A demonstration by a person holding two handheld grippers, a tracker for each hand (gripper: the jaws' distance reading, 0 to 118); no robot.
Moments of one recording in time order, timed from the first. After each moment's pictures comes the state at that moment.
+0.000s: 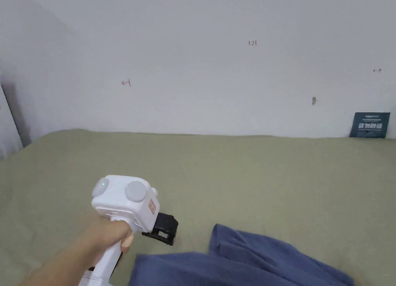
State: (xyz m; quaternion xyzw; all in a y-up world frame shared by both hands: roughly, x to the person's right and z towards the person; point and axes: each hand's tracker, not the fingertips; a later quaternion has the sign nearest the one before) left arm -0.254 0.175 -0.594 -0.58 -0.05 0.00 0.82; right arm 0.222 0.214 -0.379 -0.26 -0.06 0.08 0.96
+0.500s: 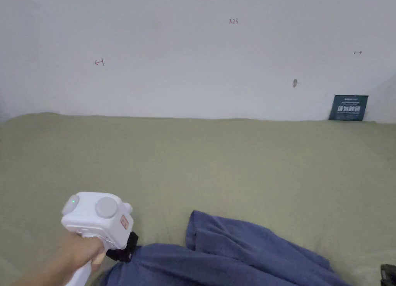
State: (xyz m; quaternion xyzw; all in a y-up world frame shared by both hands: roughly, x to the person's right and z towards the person) left arm -0.260 0.108 -0.595 -0.61 -0.09 0.02 0.79; right arm 0.233 0.179 -0.391 -0.30 -0.06 0.06 0.95
